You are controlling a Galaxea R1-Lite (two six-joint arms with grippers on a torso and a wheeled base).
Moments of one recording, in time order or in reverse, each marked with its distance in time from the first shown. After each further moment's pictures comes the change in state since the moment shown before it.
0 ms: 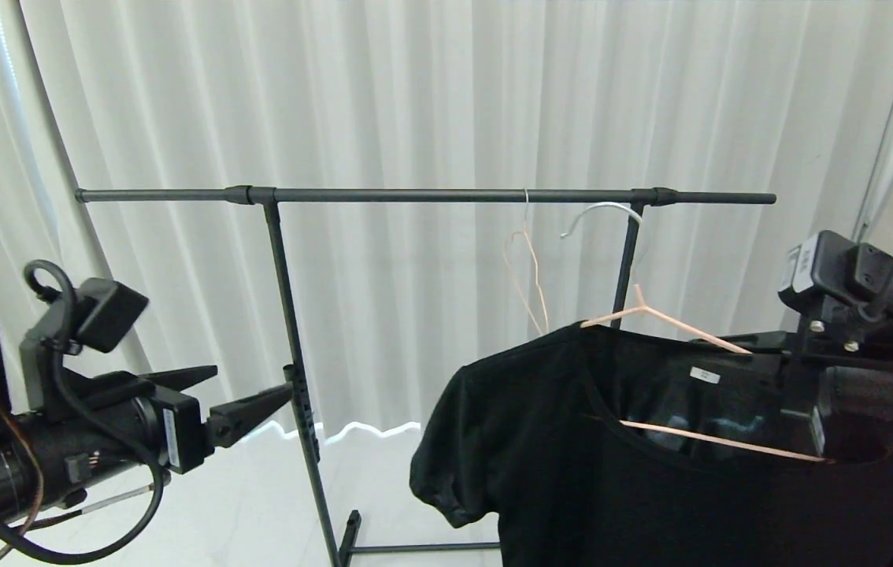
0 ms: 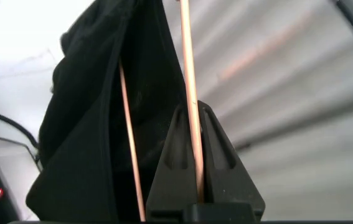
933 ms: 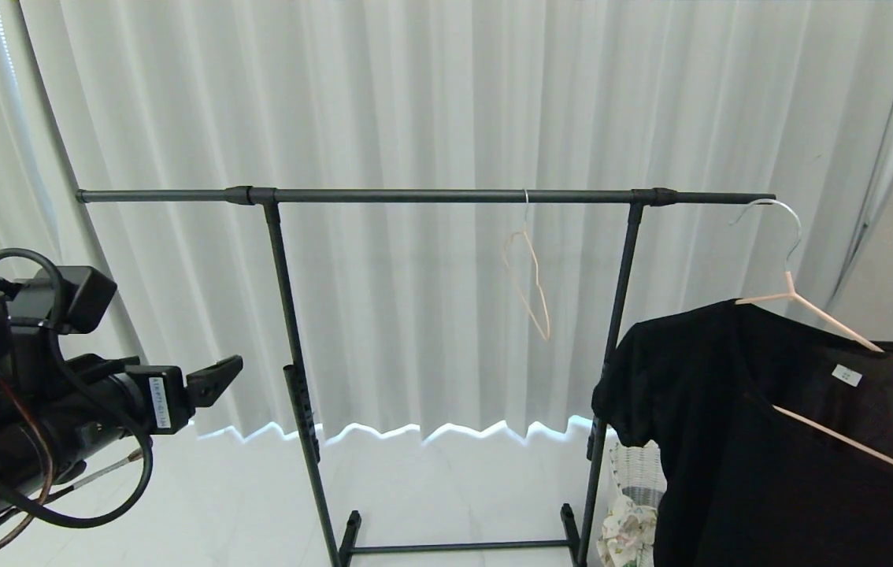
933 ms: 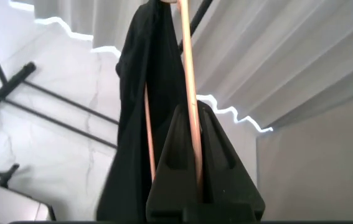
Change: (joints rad) left arm 0.008 0.038 -0.023 -0.008 0.411 -0.017; right arm -0.331 -0.134 0.115 0.002 -0.174 0.191
